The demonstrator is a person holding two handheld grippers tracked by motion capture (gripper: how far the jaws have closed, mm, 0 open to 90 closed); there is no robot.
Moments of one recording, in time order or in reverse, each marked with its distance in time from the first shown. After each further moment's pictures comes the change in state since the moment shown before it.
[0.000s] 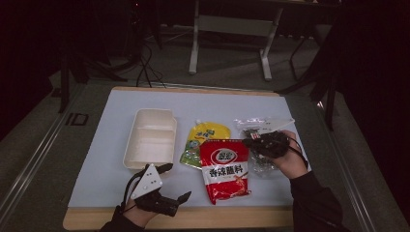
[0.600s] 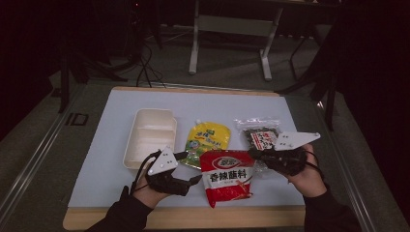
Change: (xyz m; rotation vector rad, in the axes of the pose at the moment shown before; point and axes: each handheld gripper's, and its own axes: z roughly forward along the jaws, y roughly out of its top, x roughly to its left) left arm 0.015 0.039 0.032 0.078 -0.056 0.044; right arm 0.047 0.002 -0.062 -0.126 0.065 -0.078
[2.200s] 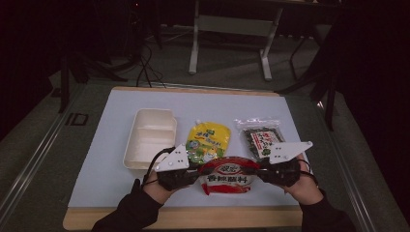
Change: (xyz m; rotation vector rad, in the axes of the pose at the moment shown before) left arm -0.013 0.032 0.006 -0.074 -0.219 0.081; right arm 0.020 -0.008 0.010 -0.007 0.178 -0.040
